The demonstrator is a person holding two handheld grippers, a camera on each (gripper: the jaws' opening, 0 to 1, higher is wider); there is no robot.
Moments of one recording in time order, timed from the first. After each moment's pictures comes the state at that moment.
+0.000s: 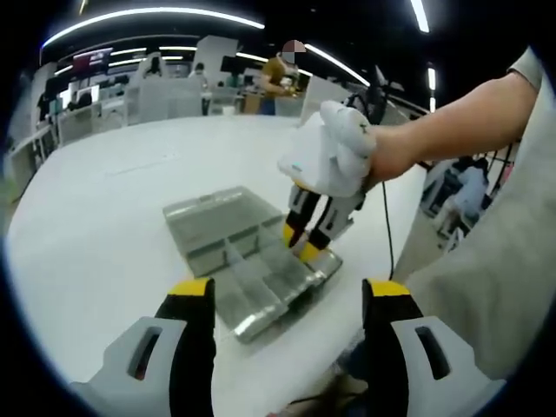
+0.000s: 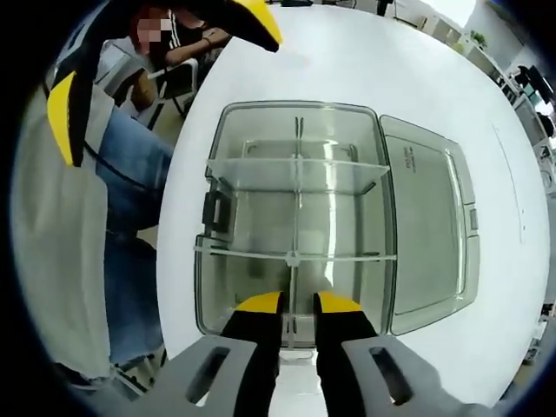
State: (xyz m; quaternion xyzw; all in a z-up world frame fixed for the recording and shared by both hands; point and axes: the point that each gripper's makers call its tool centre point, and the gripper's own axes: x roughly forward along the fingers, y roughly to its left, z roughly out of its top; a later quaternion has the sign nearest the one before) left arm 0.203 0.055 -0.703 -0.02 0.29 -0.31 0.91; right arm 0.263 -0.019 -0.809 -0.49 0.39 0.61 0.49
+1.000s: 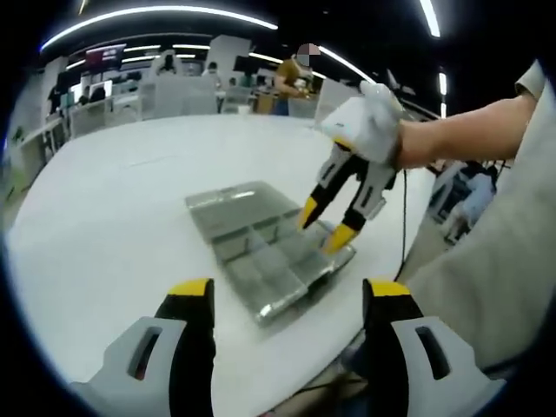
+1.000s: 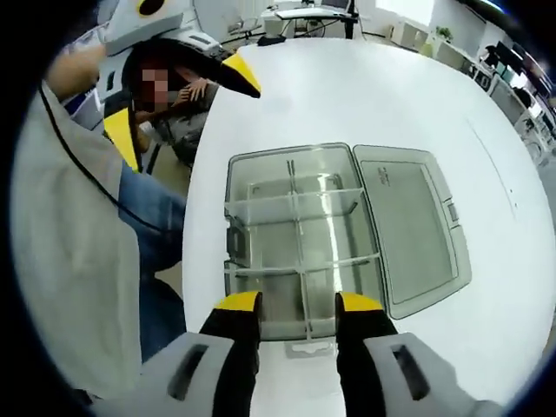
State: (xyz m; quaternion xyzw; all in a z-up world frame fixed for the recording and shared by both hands) left arm 0.195 0.088 -0.706 -0.04 0.29 -0.28 0.91; right arm 0.254 -0.014 -0.776 -0.38 0.40 0.62 0.56
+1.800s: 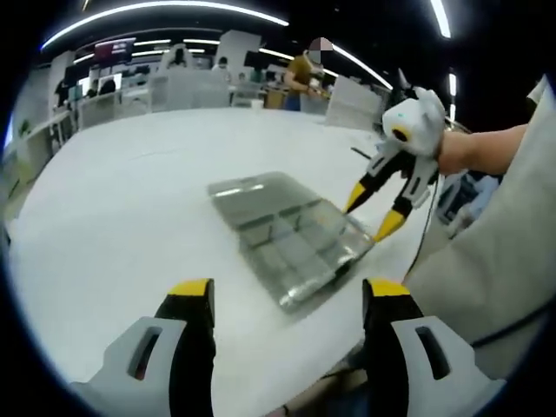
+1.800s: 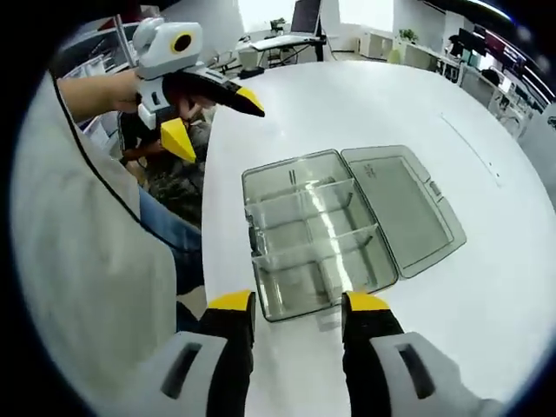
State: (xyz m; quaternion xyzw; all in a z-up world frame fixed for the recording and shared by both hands) left arm 0.200 0.120 -0.723 -0.04 0.31 -0.26 0.91; right arm 0.236 -0.035 -0.761 -0.30 0.39 0.61 0.62
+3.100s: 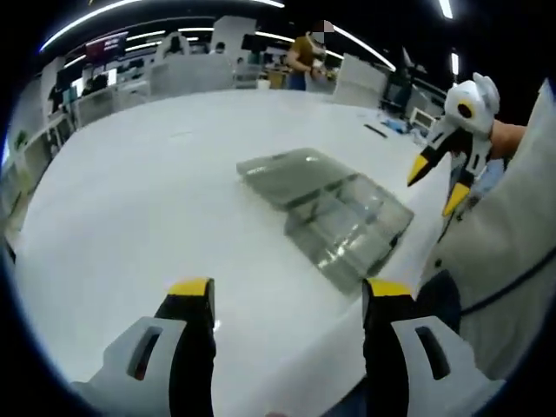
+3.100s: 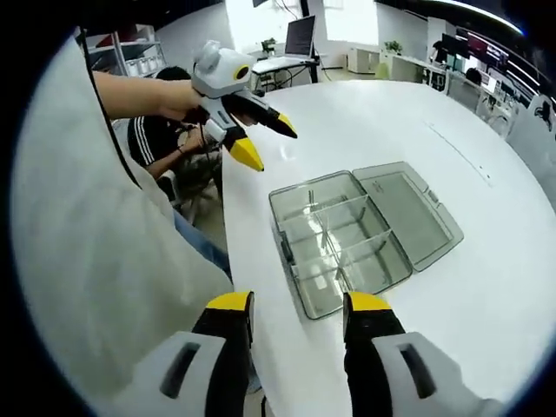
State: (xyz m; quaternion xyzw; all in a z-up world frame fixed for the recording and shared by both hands) left arm 0.223 0.169 -0.754 0.01 0.35 -0.26 0.90; right arm 0.206 -0.032 -0.735 -0.27 0.37 0.61 0.65
